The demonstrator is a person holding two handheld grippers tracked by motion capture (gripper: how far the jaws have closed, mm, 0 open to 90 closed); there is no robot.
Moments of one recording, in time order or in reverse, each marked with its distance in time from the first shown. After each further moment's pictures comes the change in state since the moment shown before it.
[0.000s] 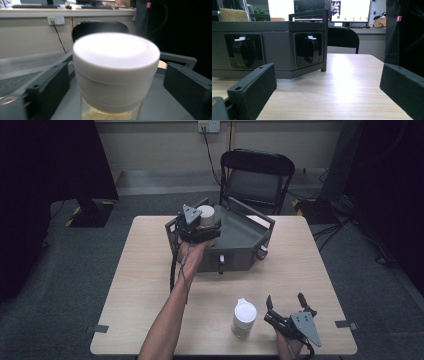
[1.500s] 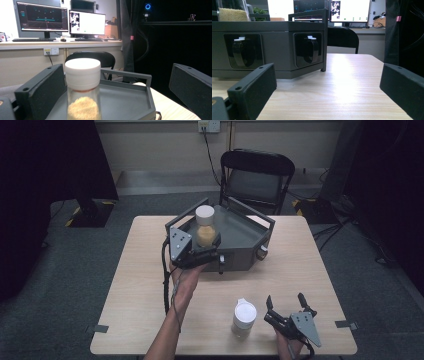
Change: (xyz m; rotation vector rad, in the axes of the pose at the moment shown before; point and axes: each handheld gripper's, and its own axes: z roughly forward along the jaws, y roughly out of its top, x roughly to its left) left arm -0.021 -0.046 -0.090 -0.253 -0.068 -0.001; right arm 0.001 0.000 0.000 0.000 -0.003 0.000
